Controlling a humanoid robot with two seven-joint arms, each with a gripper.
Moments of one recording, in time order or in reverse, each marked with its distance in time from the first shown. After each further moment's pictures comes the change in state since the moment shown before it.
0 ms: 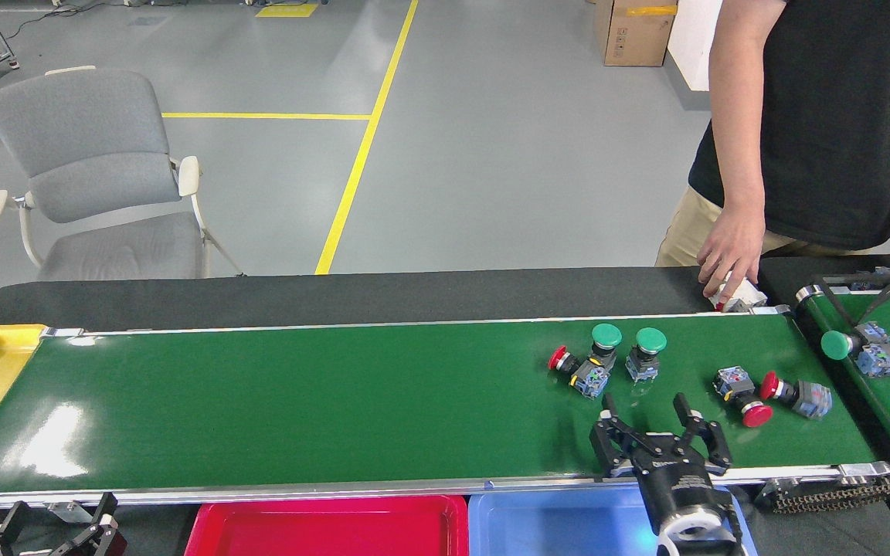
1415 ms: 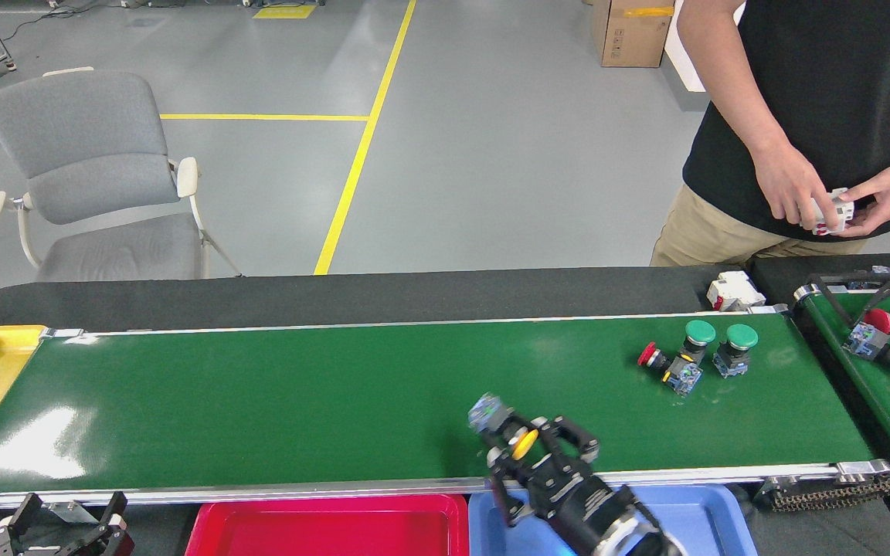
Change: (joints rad) left arm 0.007 0.034 -0.027 0.002 -0.012 -0.027 0.028; right arm 0.022 -0.125 0.440 -0.131 -0.120 -0.364 -0.001
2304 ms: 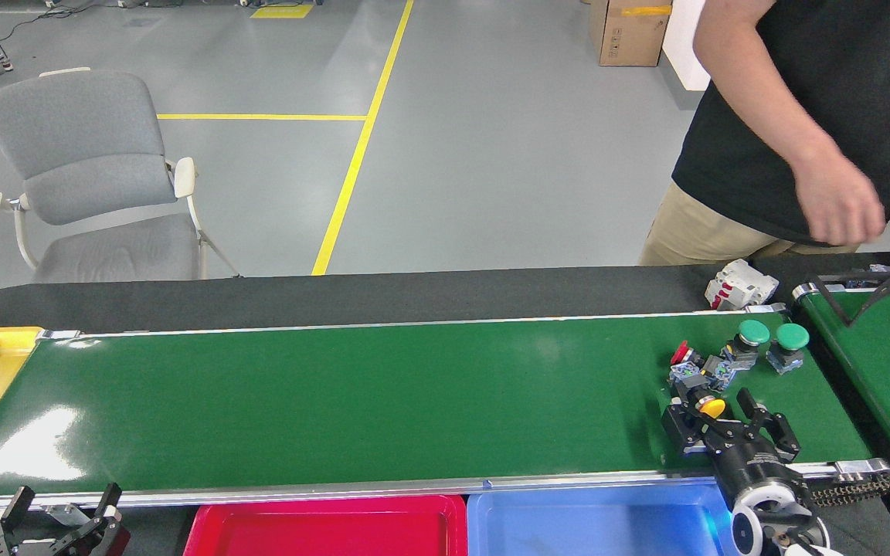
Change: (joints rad) left arm -0.016 0.001 -0.008 -0.004 -0.002 0.032 0.030; right arm -0.069 -0.022 -0.581 0.267 0.000 0.320 0.026
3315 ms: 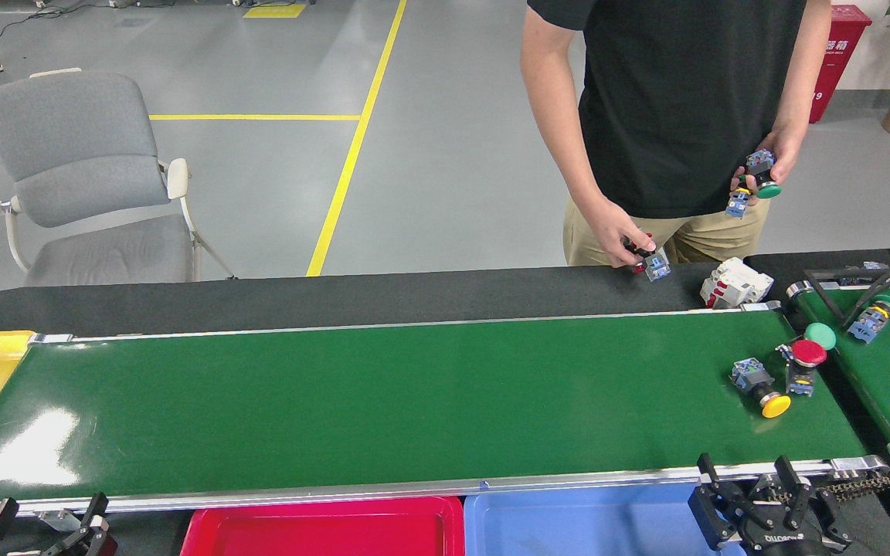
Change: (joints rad) left arm 0.035 0.000 0.030 -0.006 0.011 0.004 0.002; right arm 0.306 0.043 -0.172 -0.367 -0.011 -0.113 -0.009
